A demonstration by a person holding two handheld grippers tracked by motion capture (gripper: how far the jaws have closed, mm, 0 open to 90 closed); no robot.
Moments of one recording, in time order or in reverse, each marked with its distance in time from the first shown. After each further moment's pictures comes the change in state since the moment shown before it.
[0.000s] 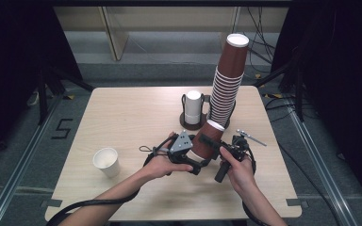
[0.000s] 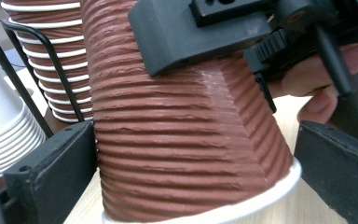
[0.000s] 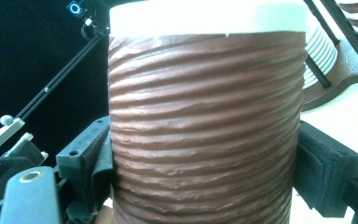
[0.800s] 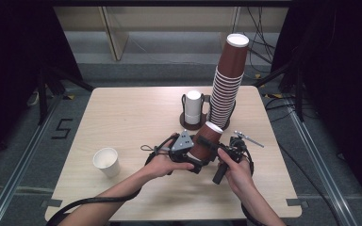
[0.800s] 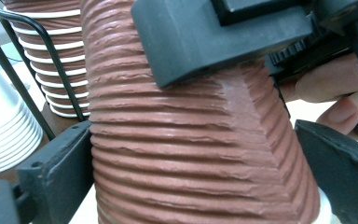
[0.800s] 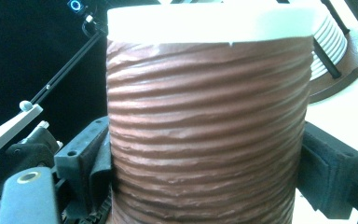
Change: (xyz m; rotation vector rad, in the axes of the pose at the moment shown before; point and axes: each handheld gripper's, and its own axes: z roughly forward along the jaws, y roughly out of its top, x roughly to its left) left arm 0.004 -0.002 0.004 0.007 -0.010 -0.005; right arm 0.006 -0.006 0.003 0.017 0.002 0.035
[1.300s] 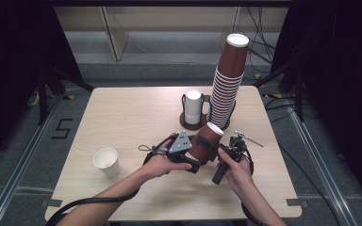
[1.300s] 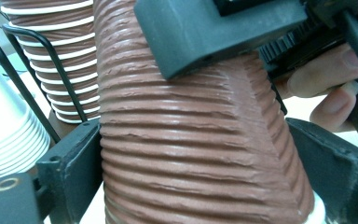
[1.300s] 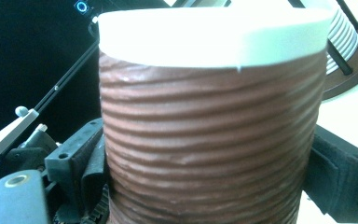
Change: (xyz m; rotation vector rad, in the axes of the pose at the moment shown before) left arm 0.000 0.001 -0.008 -0.002 -0.002 0.057; right arm -0.001 0.001 0.001 -0.003 0.020 -0.010
